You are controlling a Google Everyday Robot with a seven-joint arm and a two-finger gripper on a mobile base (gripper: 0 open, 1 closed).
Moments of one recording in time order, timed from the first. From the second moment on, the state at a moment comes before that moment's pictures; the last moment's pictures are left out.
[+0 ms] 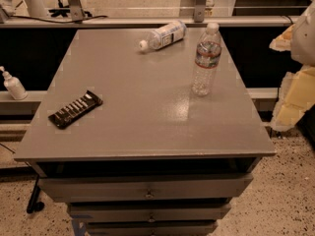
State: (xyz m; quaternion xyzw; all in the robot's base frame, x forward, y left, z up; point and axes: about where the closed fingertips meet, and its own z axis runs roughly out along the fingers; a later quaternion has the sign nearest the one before) arm 0.438 -0.217 0.976 -0.60 0.78 -0.03 0.16
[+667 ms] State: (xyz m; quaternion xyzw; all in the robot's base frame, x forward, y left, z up) arm 0.440 -0.218 0.973 -0.60 0.78 -0.03 0.17
